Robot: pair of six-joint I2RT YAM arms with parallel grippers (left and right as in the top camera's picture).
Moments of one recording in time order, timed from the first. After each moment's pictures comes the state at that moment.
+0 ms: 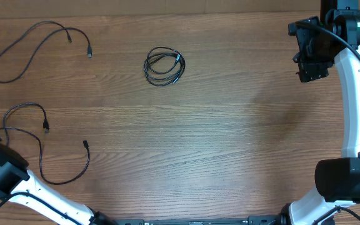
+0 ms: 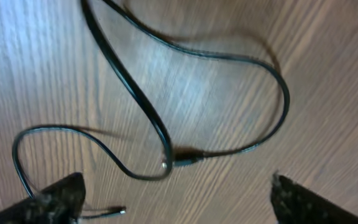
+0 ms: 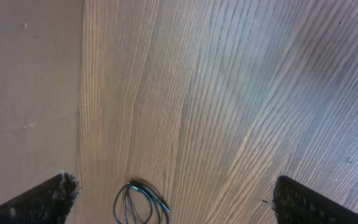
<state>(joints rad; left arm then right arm) 0.85 2.27 2.19 -1.51 0.12 -1.03 -0.05 1.82 2.00 -1.32 -0.03 1.27</state>
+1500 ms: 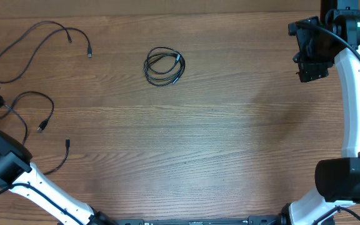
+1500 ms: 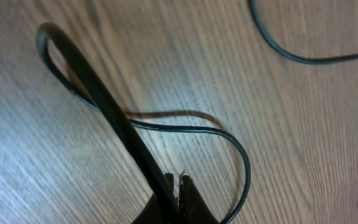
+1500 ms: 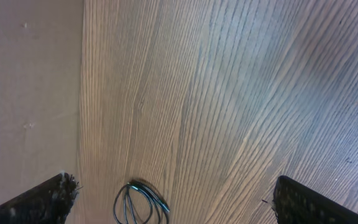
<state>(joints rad) 0.80 2.36 2.15 -1.08 0.23 -0.43 -0.05 1.82 2.00 -1.32 -0.03 1.27</state>
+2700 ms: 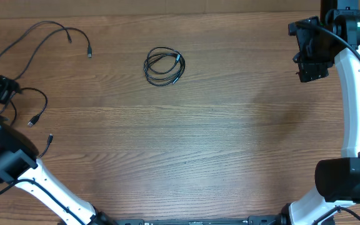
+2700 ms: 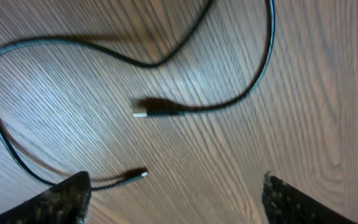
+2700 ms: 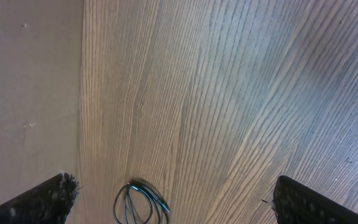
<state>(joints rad) 0.71 2.36 2.32 -1.52 0.14 -0.43 -0.05 1.82 2.00 -1.32 -0.03 1.27</state>
